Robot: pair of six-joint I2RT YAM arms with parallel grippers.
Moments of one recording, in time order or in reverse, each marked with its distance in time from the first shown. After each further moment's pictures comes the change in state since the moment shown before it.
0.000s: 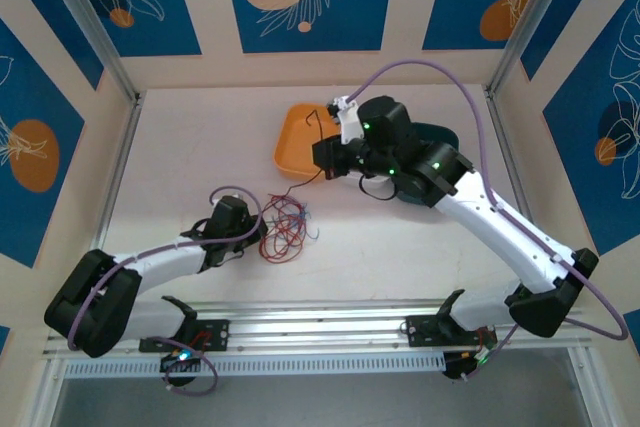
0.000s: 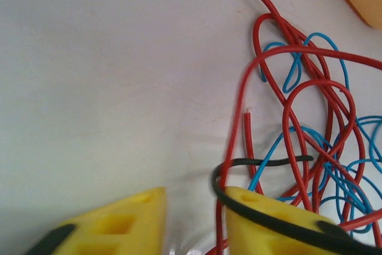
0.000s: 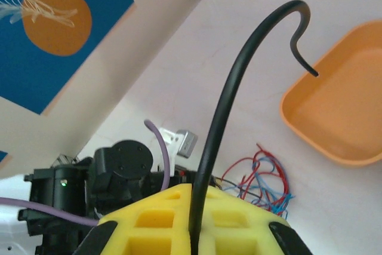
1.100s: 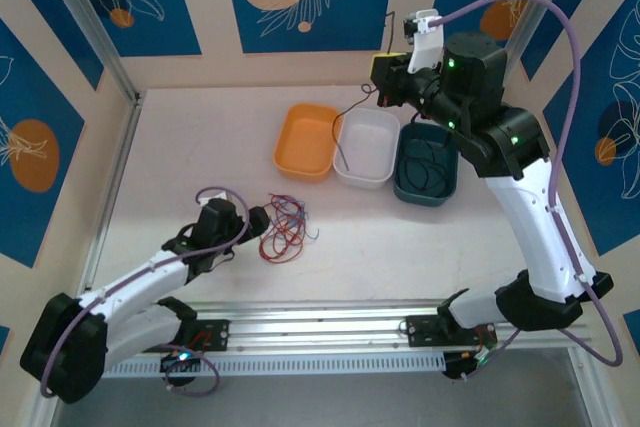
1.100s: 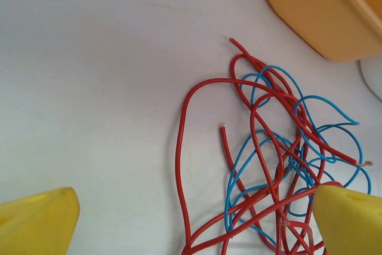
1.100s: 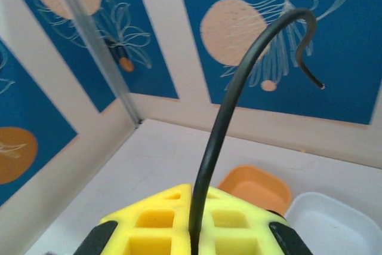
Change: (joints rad) left arm 0.000 -0.283 -0.005 -0.190 -0.097 0.057; right arm -0.258 0.073 0.478 -0.133 0.145 -0.169
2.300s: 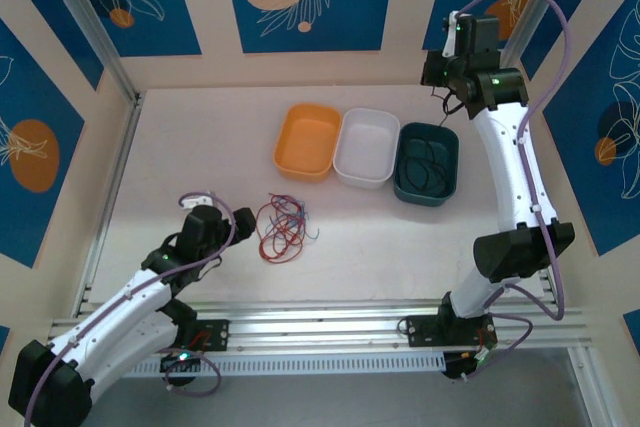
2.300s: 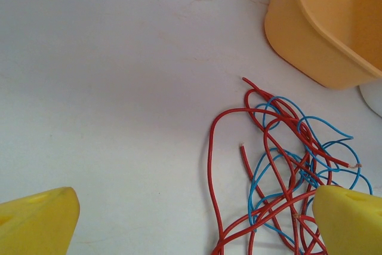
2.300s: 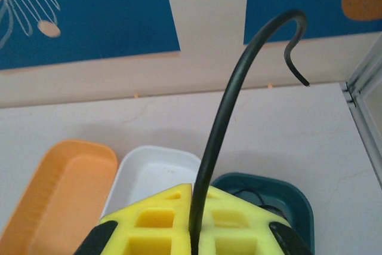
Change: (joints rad) left arm 0.000 -0.231 0.000 -0.170 -0.134 0.086; right arm -0.410 0.249 -0.053 -0.067 0.071 -0.078
